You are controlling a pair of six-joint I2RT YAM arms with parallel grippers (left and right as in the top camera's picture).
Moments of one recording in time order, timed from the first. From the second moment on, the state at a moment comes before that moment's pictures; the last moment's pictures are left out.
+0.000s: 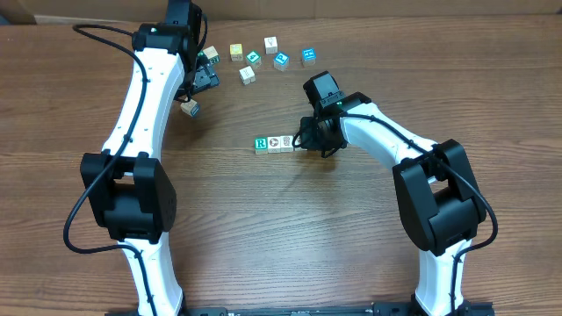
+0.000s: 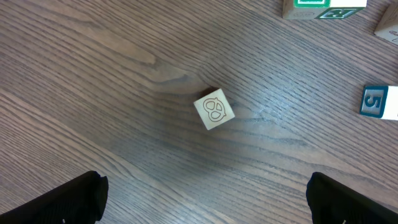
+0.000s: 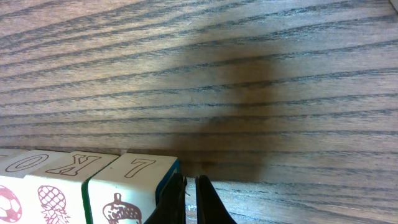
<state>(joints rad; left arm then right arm) -0.12 2.14 2.02 -1.19 -0.26 -0.61 0.45 2.10 1.47 -0.66 -0.09 0.47</state>
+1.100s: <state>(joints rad) -0.12 2.14 2.02 -1.19 -0.26 -0.61 0.46 2.10 1.47 -0.66 -0.09 0.47</state>
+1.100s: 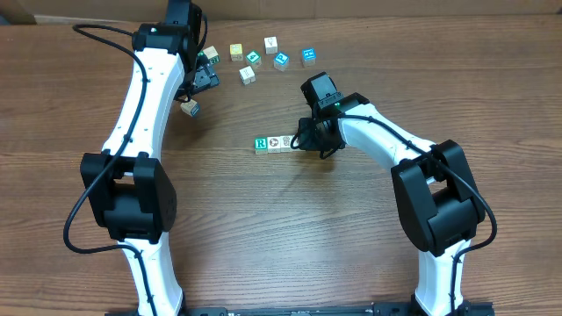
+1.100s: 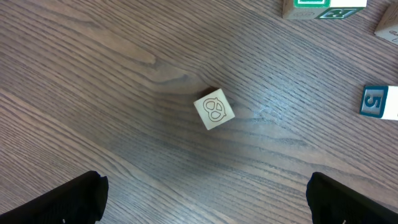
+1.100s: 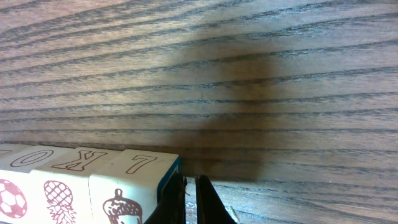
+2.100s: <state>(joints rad) -0.12 2.14 2.02 -1.19 -0.26 -0.61 0.30 2.06 1.47 -0.84 0.01 0.46</state>
